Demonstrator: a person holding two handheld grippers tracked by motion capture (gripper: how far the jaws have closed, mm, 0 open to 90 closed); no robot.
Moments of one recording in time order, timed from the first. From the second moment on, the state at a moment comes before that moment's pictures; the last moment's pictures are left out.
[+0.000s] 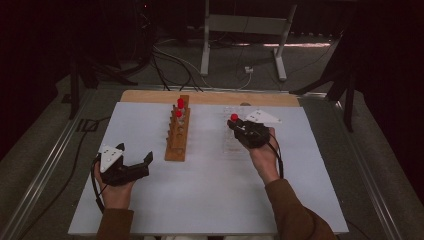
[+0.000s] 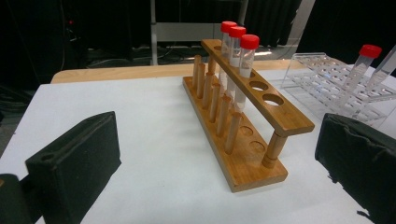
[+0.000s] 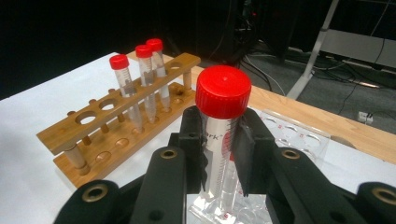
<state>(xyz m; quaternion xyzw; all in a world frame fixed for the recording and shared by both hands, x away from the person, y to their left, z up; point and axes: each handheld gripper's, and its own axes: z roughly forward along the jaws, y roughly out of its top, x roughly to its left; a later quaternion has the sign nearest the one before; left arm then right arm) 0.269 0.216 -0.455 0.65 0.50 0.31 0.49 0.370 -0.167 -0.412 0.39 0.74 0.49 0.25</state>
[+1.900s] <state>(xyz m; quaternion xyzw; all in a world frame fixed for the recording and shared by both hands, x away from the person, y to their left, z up) 0.318 0.049 -0.443 0.74 0.34 0.26 0.52 0.346 -0.135 -0.400 0.34 0.78 0.51 0.14</state>
